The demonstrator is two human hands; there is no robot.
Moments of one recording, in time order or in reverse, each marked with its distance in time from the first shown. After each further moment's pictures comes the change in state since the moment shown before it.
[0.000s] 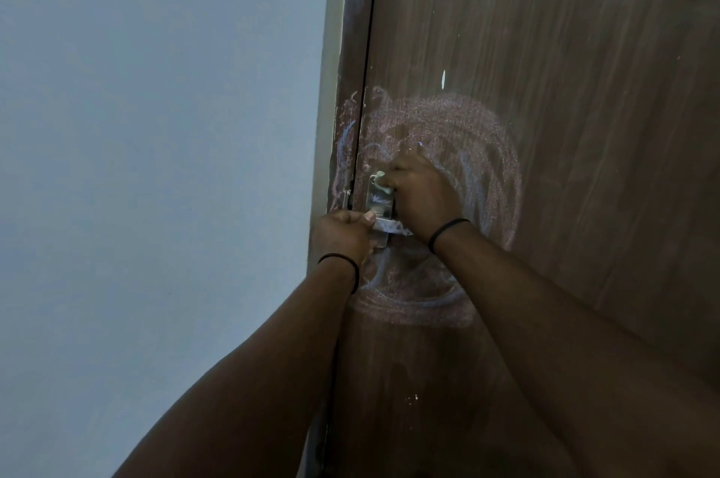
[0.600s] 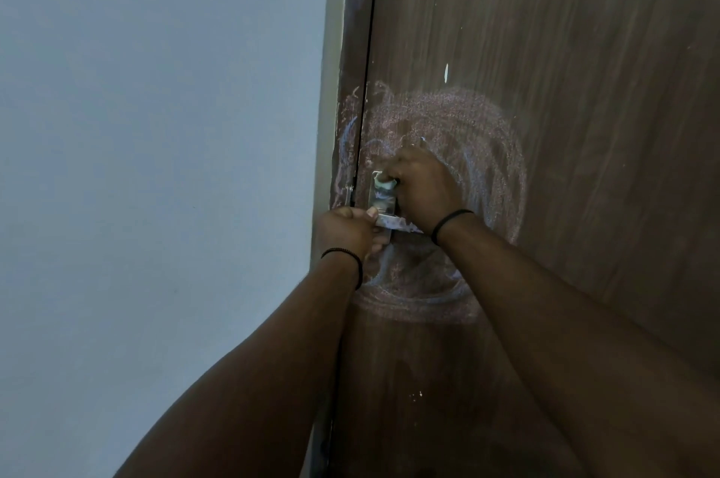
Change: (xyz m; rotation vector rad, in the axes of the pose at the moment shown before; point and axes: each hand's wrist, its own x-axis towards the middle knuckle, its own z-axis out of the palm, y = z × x) left_hand 0.002 0.002 0.004 -0.119 -0.008 -0.075; right_hand 0.009 0.003 0.001 0.092 -0.015 0.045
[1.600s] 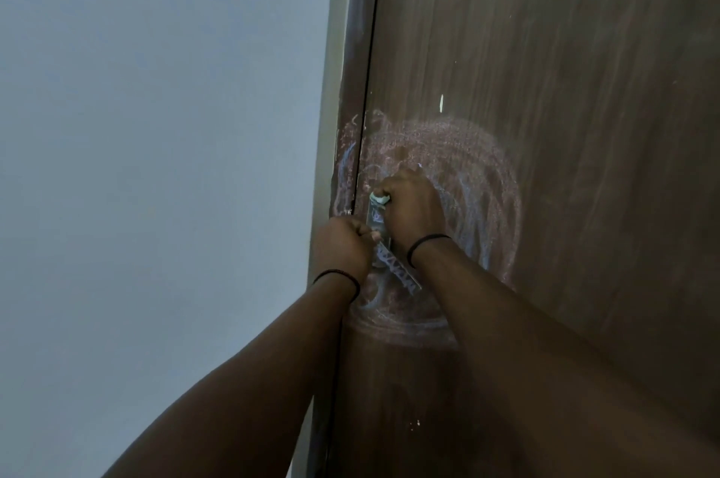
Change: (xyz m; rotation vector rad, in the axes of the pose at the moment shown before) left_hand -0.013 0.026 -0.004 0.628 0.083 0.443; right_hand 0.008 -0.014 0.007 0.105 0.103 0.167
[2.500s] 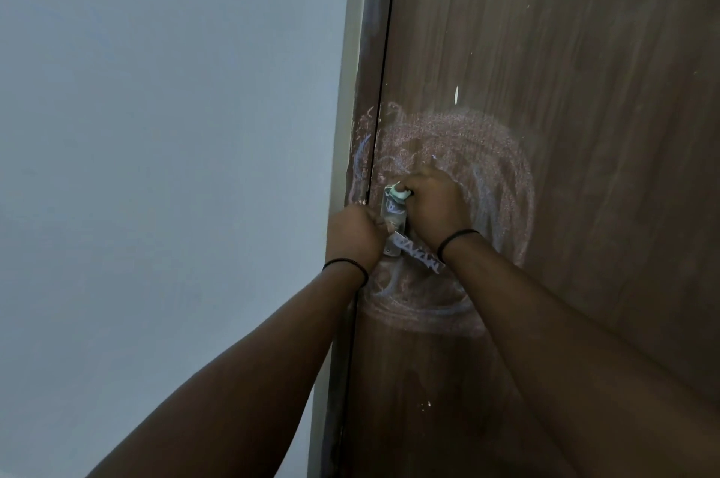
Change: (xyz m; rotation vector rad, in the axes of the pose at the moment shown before) left_hand -0.001 0.005 -0.014 0.164 -0.103 0.044; right_hand -0.009 0.009 -0.008 0.046 -0.007 -0.031
